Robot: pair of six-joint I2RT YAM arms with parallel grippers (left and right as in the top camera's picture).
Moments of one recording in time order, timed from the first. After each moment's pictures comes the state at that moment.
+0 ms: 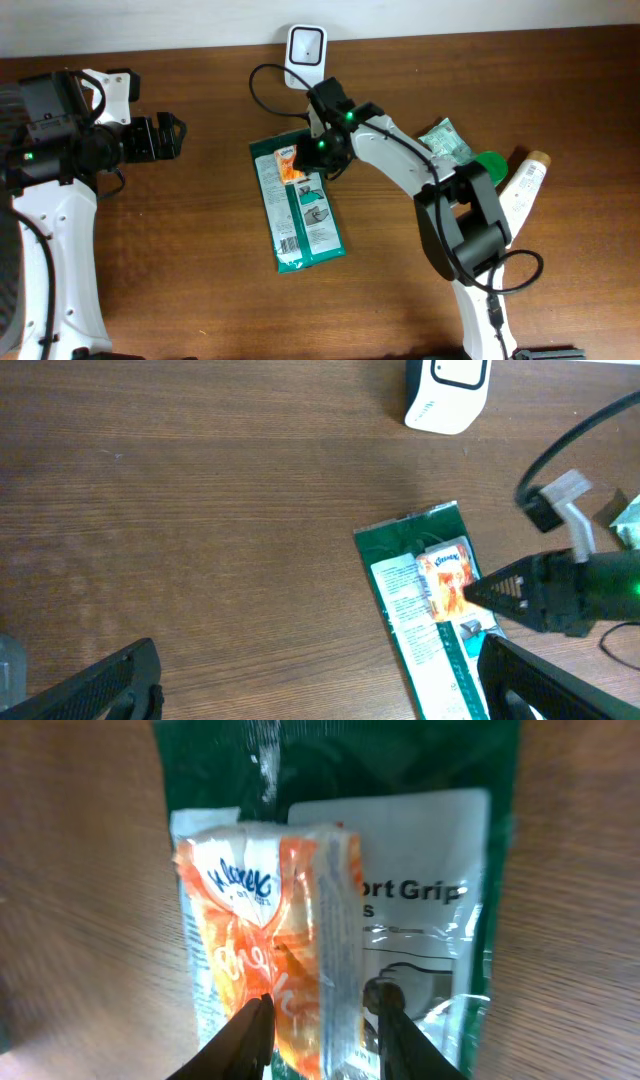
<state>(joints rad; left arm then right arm) 0.22 1.52 1.52 -0.91 0.37 0.13 0.49 2.23 1.73 -0.70 -0.40 0.47</state>
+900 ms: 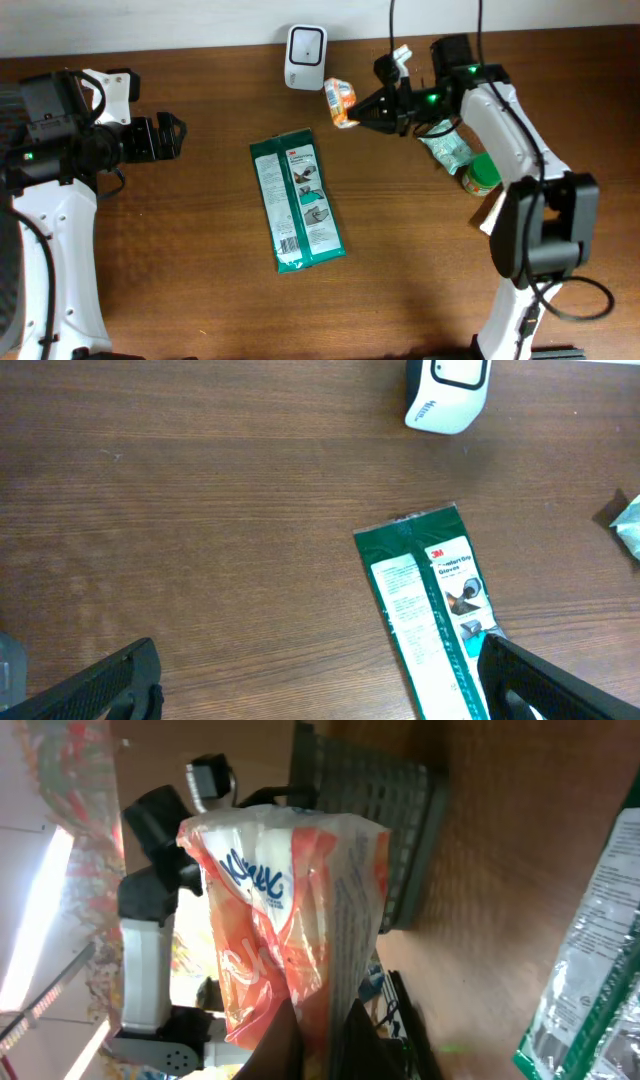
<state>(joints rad) 0.22 1.52 1.52 -0.91 0.37 0.13 0.08 2.04 1.74 -0.95 -1.52 0.14</state>
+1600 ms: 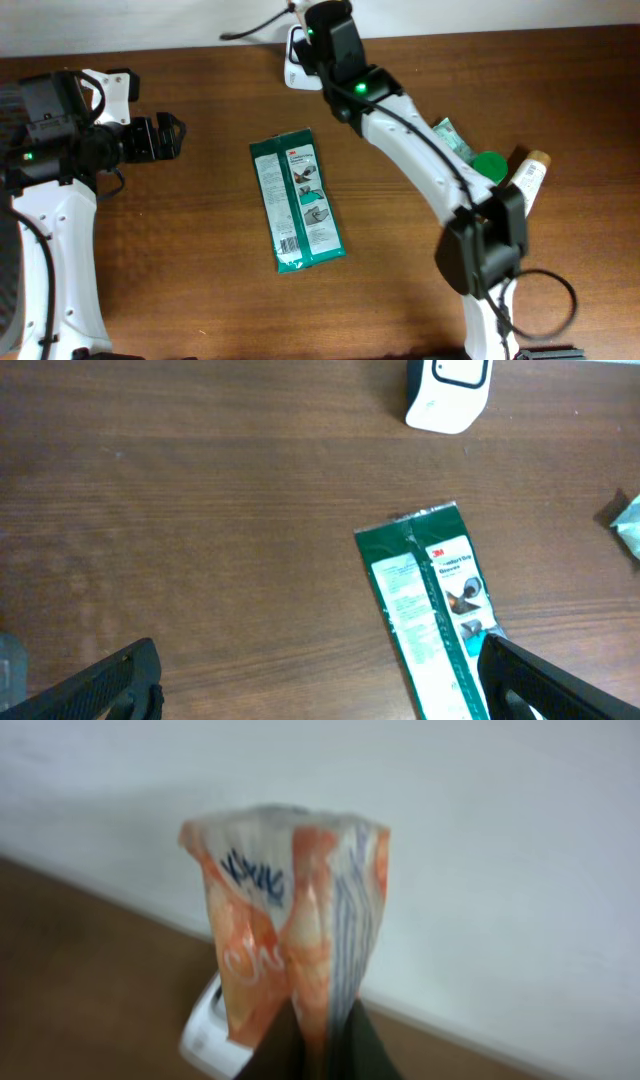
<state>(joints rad) 0.22 1.52 1.52 -0.91 0.37 0.14 0.49 2.14 1.97 -0.19 0.36 -0.21</state>
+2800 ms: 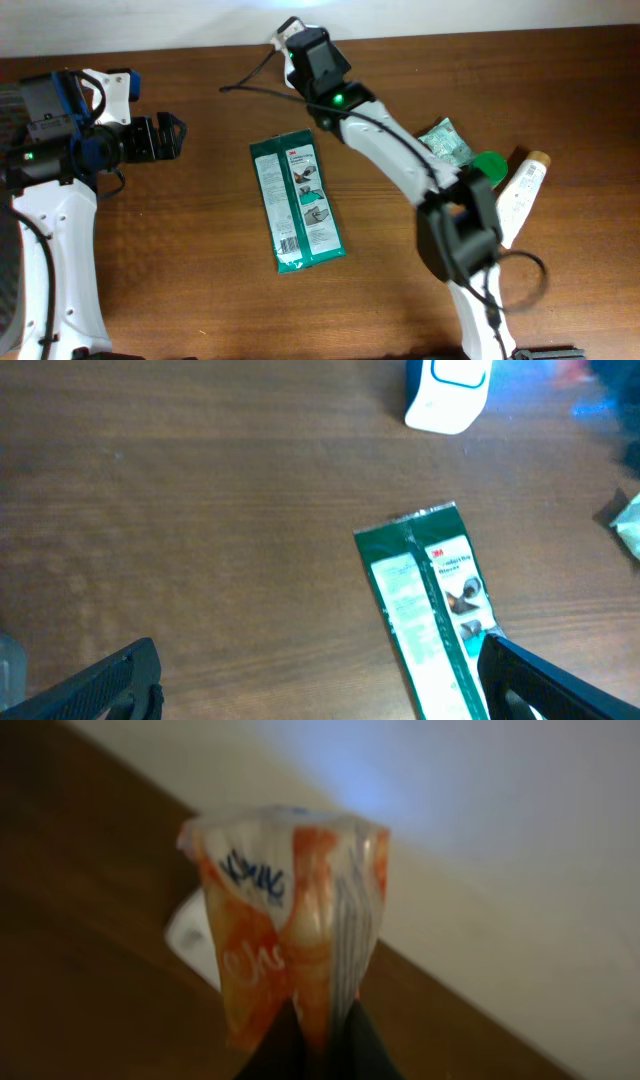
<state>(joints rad) 0.22 1.52 1.52 -0.91 0.37 0.14 0.52 2.21 1.97 -0.35 0.36 -0.30</state>
